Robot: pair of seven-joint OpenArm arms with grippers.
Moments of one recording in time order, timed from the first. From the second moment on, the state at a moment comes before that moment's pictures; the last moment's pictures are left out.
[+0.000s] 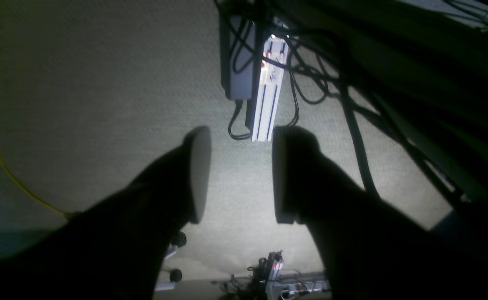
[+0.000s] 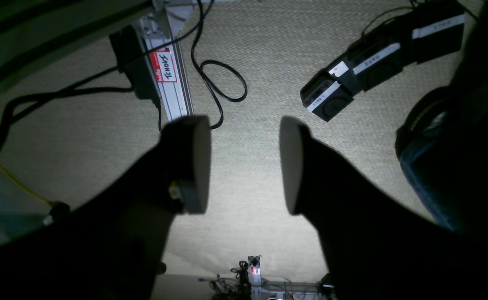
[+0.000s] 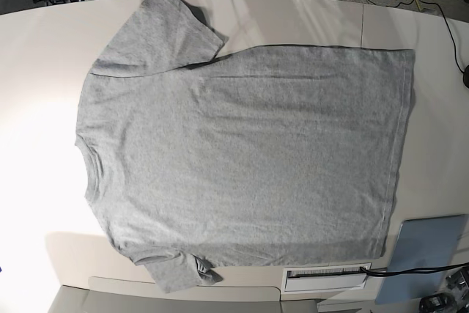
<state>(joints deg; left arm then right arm) 9.8 0.4 -13.7 17.9 6.1 -10.7 8.5 -8.1 7.0 17.0 10.1 -14.8 12.0 -0.9</state>
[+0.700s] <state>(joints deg) 30.9 -0.2 -13.6 52.5 0.1 -20.2 13.2 -29.6 10.1 16.9 37.7 -11.6 17.8 -1.4</state>
